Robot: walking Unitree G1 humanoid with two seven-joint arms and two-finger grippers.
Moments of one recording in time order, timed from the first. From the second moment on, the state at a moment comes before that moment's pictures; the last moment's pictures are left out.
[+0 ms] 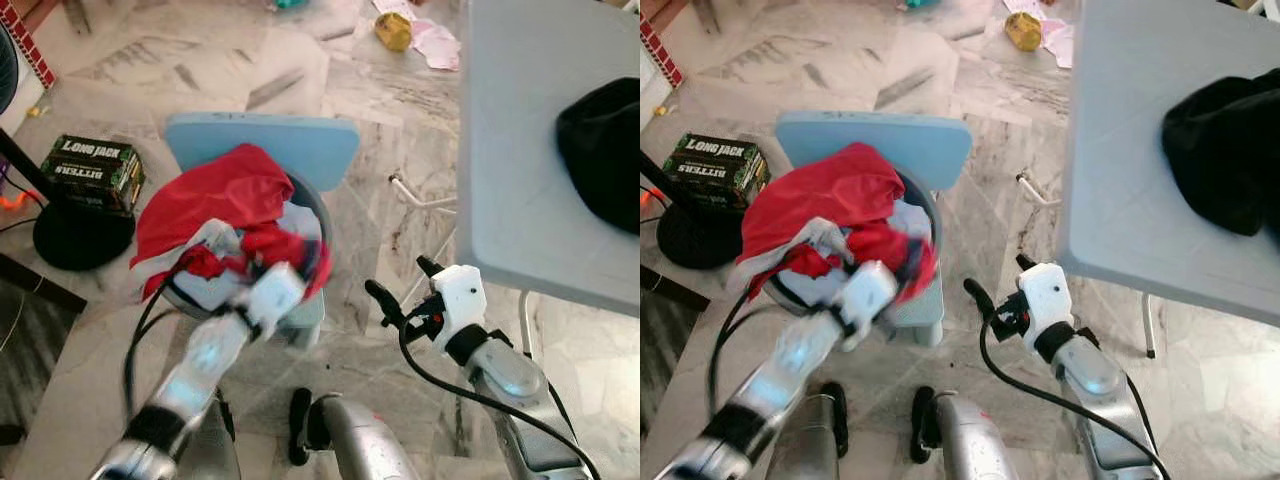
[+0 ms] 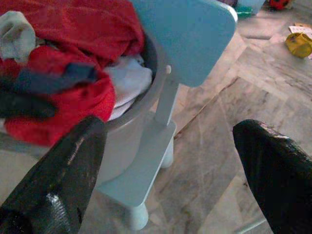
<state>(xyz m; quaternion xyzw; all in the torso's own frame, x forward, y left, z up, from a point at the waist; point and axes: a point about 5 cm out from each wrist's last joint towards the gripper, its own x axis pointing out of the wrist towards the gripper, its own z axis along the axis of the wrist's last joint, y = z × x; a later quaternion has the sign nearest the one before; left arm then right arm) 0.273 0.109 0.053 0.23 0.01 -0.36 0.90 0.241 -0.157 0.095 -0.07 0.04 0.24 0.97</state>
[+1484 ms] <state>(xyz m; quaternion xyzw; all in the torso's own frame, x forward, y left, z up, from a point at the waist) 0.286 0.177 0.063 0.29 0.08 -0.20 0.93 0.245 -0.153 0.093 -0.07 0.03 0.24 0.97</state>
